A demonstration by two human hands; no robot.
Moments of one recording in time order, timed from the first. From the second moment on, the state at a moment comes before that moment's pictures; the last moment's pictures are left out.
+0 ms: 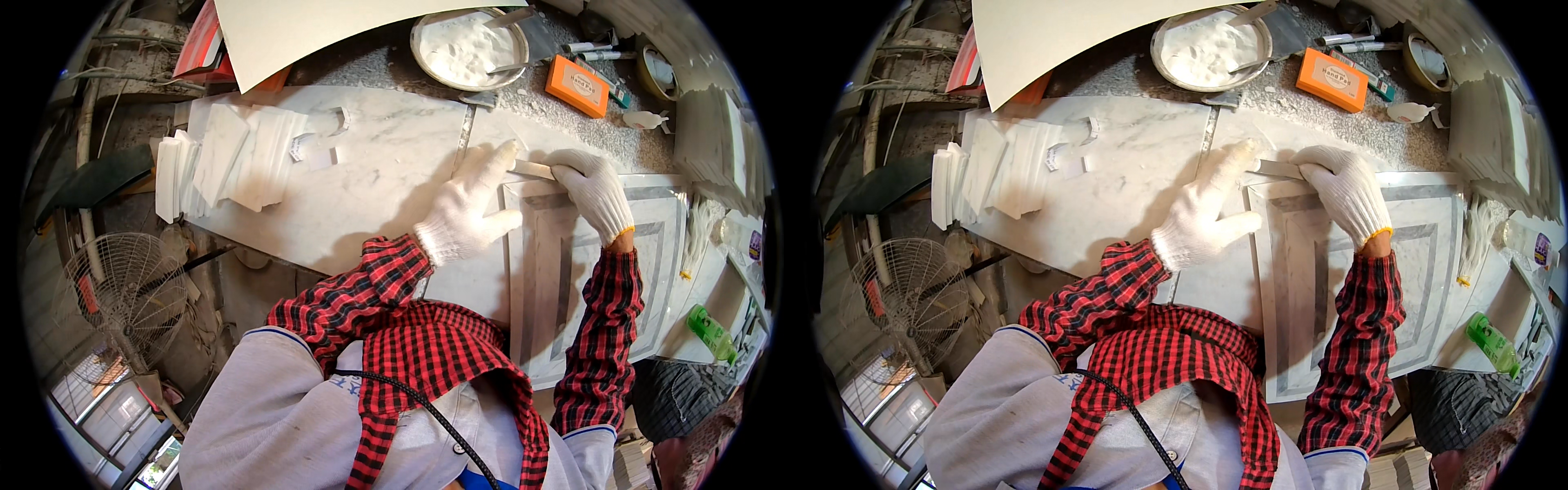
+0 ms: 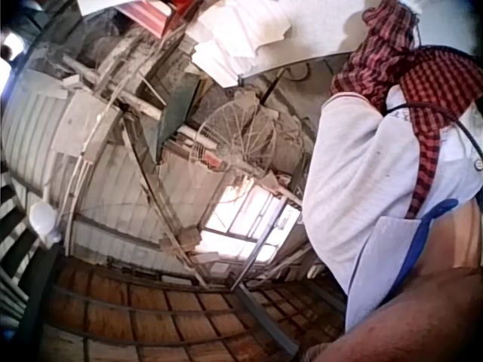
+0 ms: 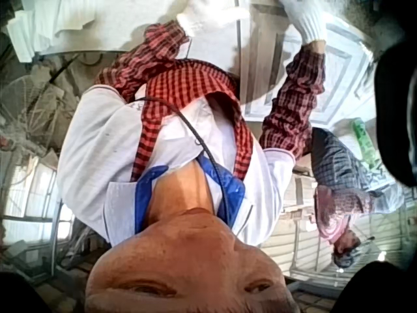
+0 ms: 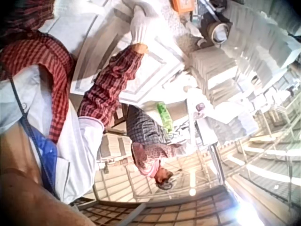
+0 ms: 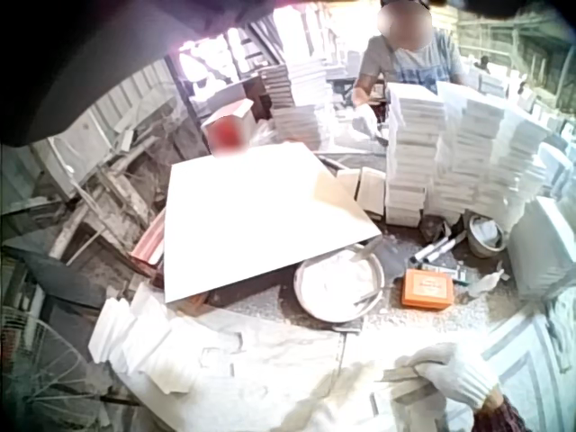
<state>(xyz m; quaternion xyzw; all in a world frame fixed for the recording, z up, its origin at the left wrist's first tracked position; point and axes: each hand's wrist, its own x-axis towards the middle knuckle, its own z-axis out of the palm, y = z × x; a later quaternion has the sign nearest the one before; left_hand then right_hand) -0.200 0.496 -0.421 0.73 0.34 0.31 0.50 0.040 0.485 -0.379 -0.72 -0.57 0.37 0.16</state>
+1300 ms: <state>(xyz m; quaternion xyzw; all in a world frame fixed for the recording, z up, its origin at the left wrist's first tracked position) -0.213 0.468 -0.427 0.74 0.36 0.30 0.48 -0.018 0.392 -0.394 -0.75 -0.55 0.11 0.34</state>
